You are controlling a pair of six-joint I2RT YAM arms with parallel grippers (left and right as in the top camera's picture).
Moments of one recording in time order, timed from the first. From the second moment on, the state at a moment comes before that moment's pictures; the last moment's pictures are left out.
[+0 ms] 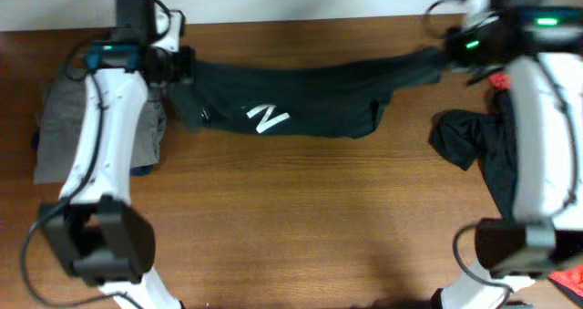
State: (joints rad) left arm 0.00 1.92 1.87 -0.93 0.15 0.00; right arm -0.07 1.86 2.21 -1.36 -0.03 0.05
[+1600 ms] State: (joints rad) left arm 0.16 1.51 1.98 -0.83 0.39 0.00; right arm -0.18 1.80 2.65 -1.49 0.23 0.24
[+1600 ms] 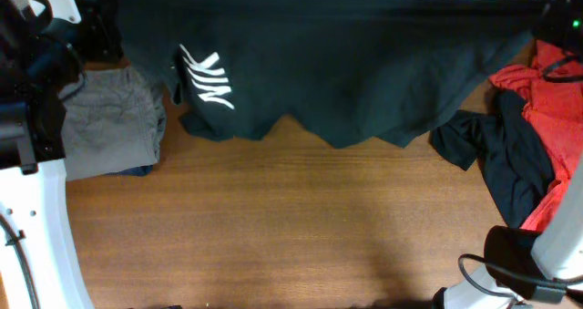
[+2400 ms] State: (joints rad) left arm -0.05 1.98 1.99 -1.23 0.39 0.00; right arm -0.21 2.01 2.54 -1.69 0.30 0.26
